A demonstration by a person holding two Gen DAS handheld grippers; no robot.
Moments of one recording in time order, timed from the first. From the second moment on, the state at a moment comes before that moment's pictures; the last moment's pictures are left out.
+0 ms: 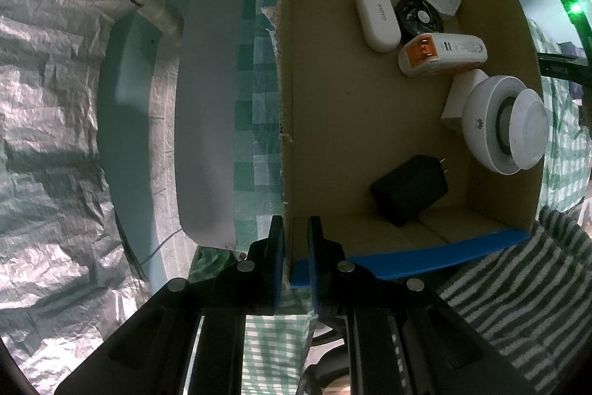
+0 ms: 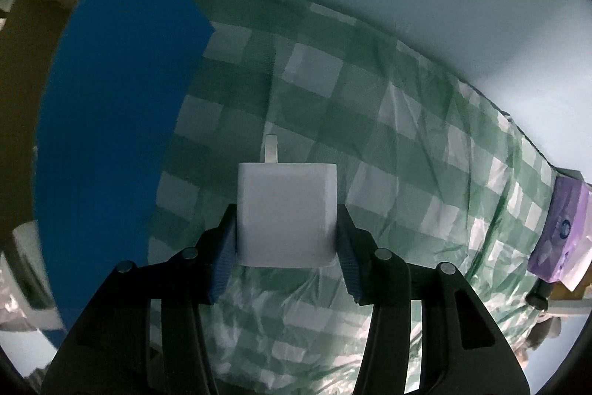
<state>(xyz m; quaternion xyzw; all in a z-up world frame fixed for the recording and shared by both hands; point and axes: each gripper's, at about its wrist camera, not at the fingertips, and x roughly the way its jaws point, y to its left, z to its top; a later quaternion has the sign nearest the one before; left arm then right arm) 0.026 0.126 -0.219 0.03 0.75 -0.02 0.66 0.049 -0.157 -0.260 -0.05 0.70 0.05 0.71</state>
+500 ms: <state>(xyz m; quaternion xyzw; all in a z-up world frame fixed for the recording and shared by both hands) 0.027 0.124 -0.219 0.04 0.75 -0.02 0.67 0.022 -0.142 -0.179 -0.04 0.67 0.10 0.74</state>
